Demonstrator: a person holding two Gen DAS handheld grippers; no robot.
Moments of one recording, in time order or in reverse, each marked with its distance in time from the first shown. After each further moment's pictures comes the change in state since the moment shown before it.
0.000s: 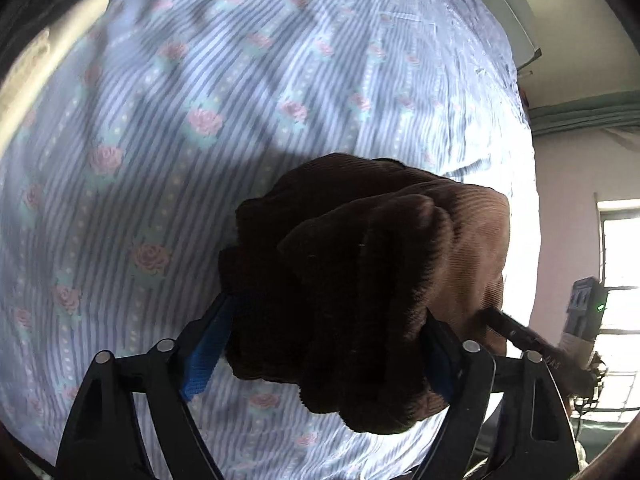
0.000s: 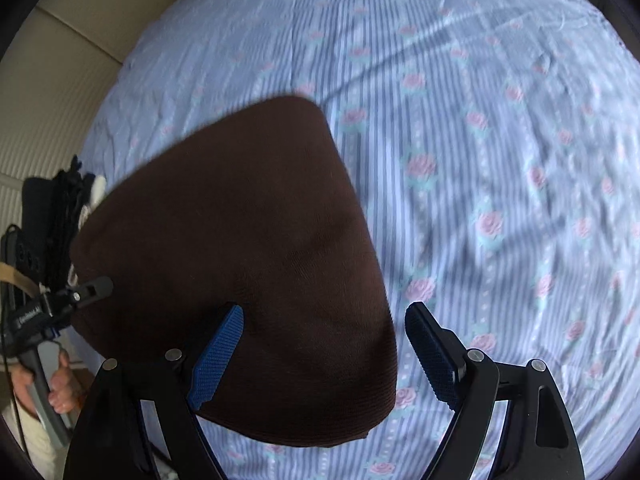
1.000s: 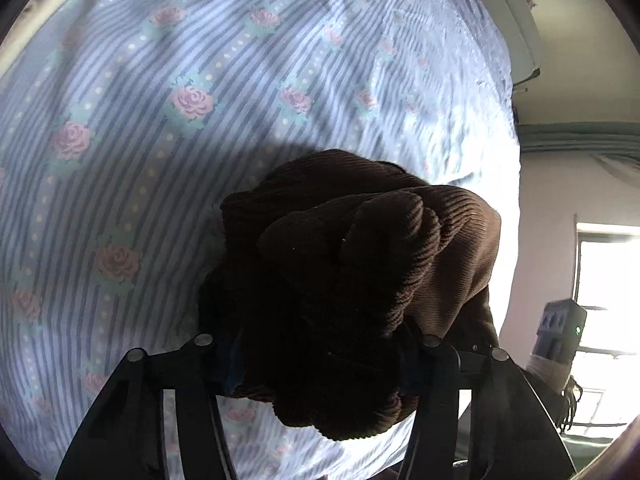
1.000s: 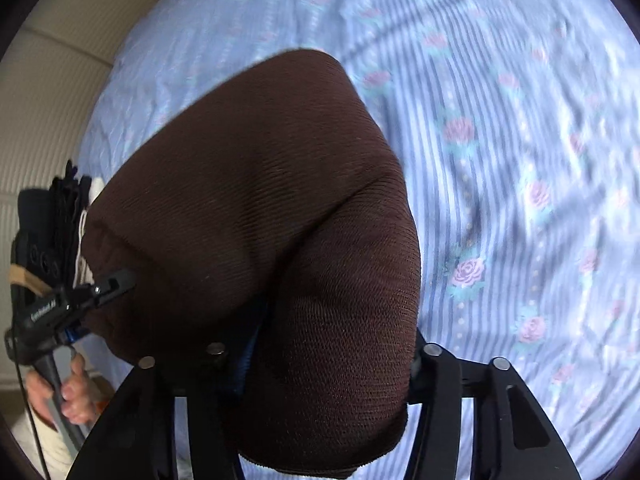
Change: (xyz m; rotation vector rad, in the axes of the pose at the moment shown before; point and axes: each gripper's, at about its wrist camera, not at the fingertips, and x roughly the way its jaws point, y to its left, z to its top) left arm 0.015 0.004 0.010 -0.070 0.019 -0.100; right arm 0.017 0.032 0.006 0.027 0.010 -0.003
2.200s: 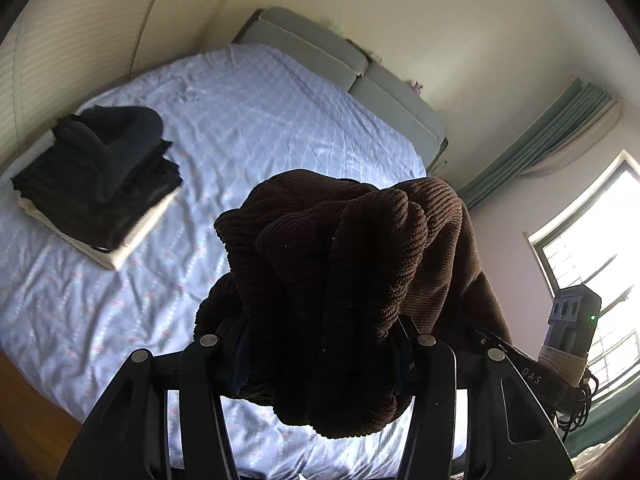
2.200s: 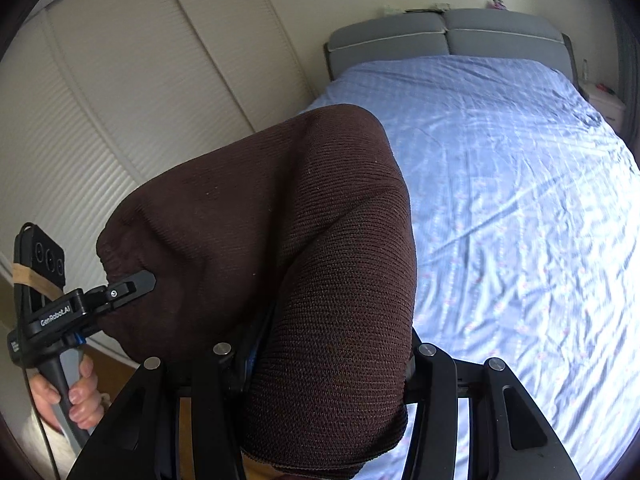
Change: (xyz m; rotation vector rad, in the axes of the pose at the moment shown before) left arm -0.324 -0.049 -0.208 0.269 -0.566 -0.042; right arm -0.266 0.159 -0.179 -0.317 -0.482 0.188
